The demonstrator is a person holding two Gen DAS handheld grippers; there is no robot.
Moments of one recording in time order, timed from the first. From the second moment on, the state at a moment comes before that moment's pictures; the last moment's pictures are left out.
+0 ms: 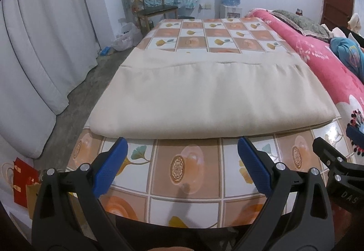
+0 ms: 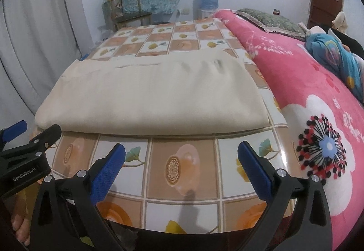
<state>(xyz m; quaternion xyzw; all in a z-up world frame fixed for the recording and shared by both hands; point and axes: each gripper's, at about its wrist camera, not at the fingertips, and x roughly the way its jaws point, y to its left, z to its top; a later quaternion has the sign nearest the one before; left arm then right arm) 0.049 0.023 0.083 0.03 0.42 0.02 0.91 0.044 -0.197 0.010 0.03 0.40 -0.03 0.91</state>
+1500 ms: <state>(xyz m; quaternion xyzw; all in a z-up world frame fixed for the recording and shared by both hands) 0.052 0.024 0.071 0.01 0.44 0.01 0.90 0.042 -0.191 0.011 0.02 0.41 -0.02 0.91</state>
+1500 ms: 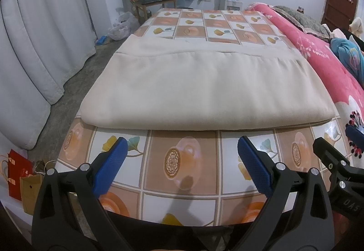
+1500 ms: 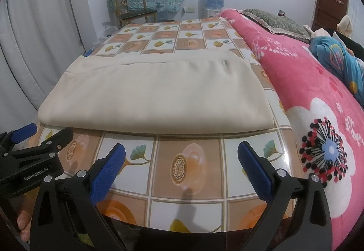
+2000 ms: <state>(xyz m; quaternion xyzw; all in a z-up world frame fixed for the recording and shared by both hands) 0.050 0.020 0.071 0.02 0.44 0.01 0.90 0.041 -0.193 0.011 0.02 0.41 -0.02 0.91</state>
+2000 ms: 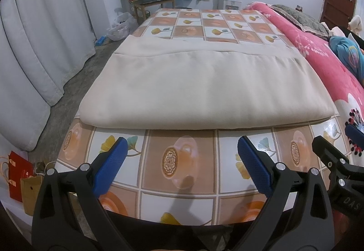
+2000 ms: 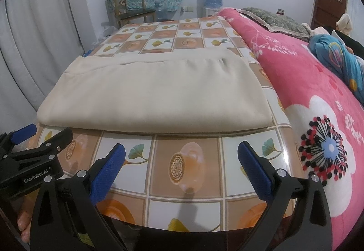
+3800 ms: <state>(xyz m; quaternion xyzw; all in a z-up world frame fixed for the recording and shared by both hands) 0.050 0.018 0.073 0.01 0.44 0.01 0.90 0.041 -0.192 0.009 0.01 0.41 -0.01 0.91</state>
